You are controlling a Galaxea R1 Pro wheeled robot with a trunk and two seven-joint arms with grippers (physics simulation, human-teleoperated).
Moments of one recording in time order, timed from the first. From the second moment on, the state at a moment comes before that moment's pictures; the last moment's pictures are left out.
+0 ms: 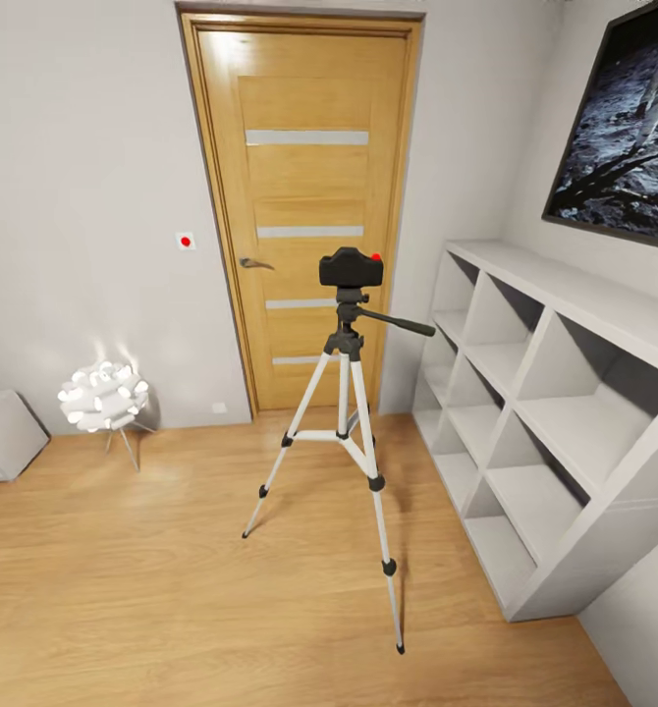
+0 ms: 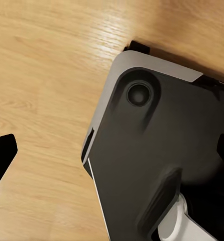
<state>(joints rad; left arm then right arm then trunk) -0.26 0.08 -0.06 -0.02 0.41 0.10 0.03 -0.19 -0.08 0.08 0.03 -0.07 0.04 0.15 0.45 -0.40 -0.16</state>
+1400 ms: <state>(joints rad) -0.26 0.08 -0.06 -0.02 0.41 0.10 0.03 -0.19 -0.07 0.08 0.03 -0.07 -0.01 0.09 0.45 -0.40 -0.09</state>
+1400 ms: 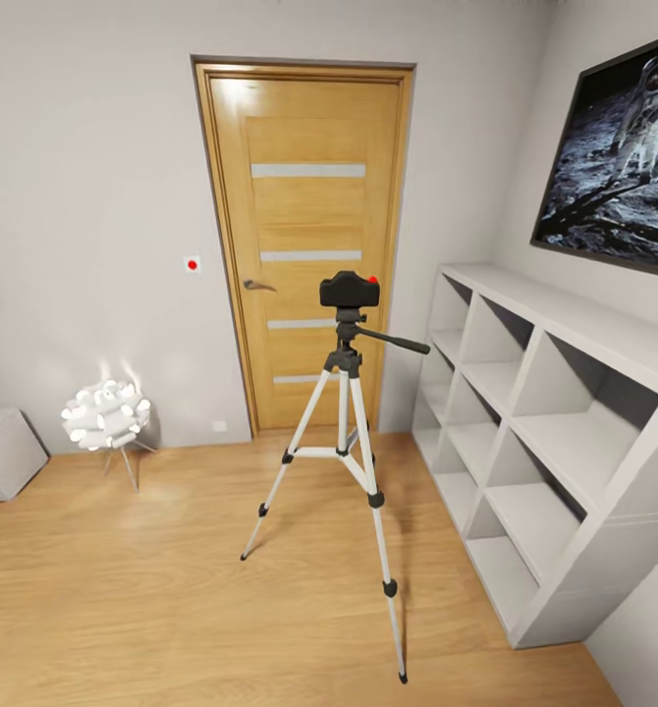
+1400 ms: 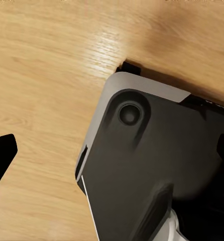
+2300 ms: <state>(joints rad) -0.25 0.07 -0.06 0.00 0.43 0.10 0.03 -0.16 -0.07 0.07 0.03 -0.14 -0.08 0.09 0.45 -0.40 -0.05</state>
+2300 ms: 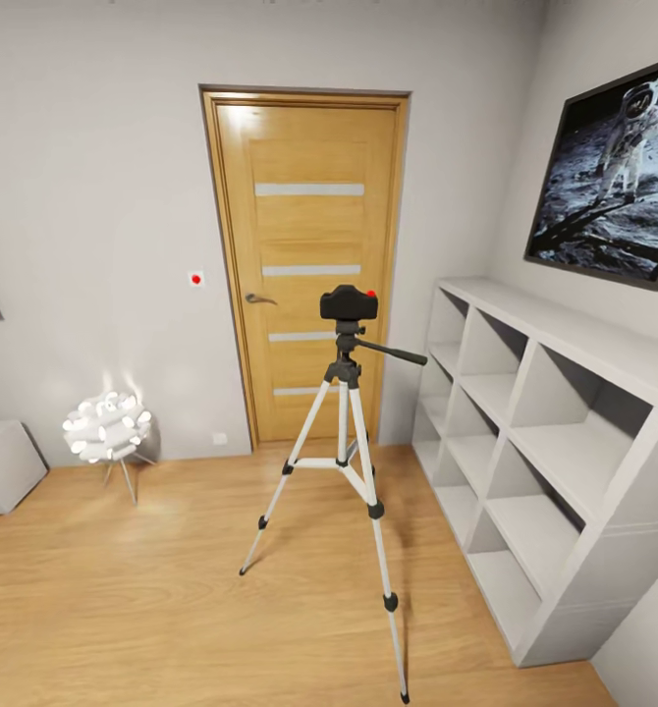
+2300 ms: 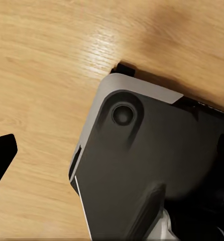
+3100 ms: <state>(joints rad) -0.24 0.08 -0.06 0.00 0.42 0.10 0.02 -0.15 -0.07 0.07 0.03 -0.14 -0.11 0.05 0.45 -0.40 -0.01</state>
